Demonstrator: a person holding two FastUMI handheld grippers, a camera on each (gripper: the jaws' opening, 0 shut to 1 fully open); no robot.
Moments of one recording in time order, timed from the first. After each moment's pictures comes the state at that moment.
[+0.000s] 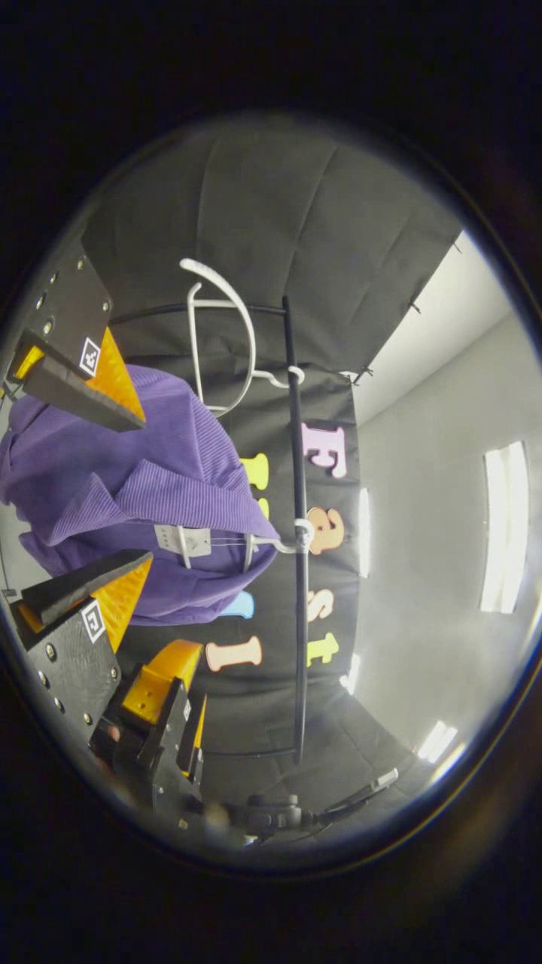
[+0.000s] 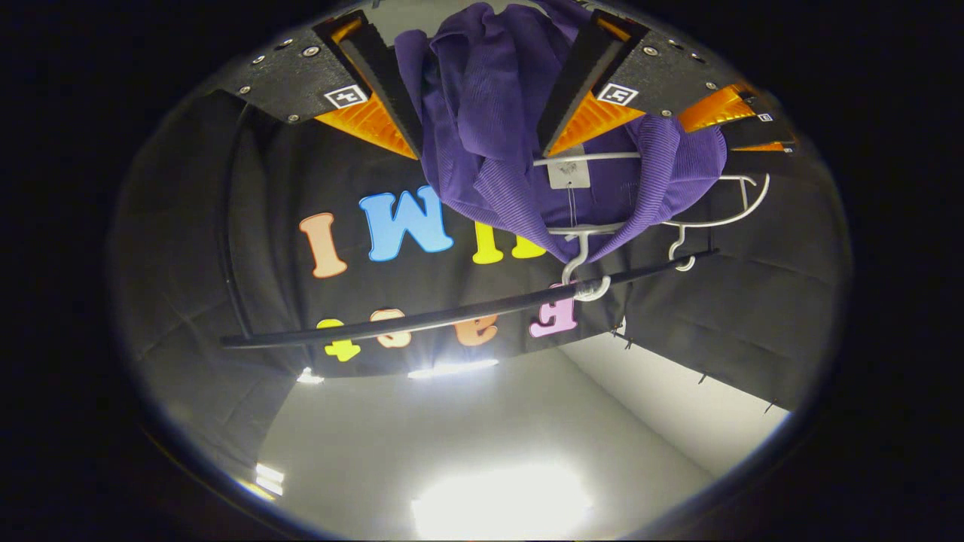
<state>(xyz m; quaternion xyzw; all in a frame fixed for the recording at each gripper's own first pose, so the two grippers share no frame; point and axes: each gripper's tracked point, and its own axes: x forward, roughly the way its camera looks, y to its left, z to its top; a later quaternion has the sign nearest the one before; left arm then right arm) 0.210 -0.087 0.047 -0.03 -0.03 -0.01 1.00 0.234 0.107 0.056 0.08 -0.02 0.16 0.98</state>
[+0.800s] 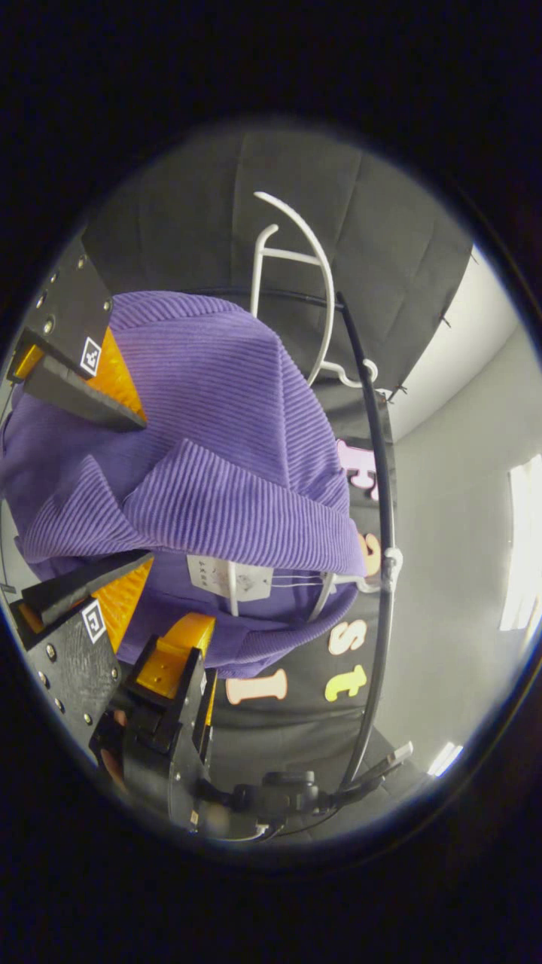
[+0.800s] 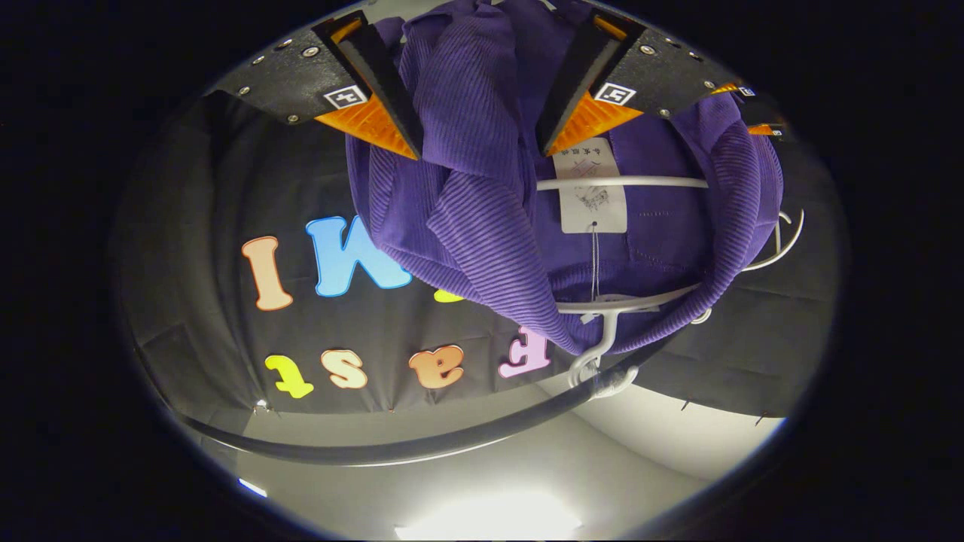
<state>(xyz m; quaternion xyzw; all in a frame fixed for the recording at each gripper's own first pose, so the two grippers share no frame) 0.288 -0.081 -0.028 -0.04 0.02 0.03 1.00 0.326 0.165 0.006 0.05 0.02 0.24 0.97</state>
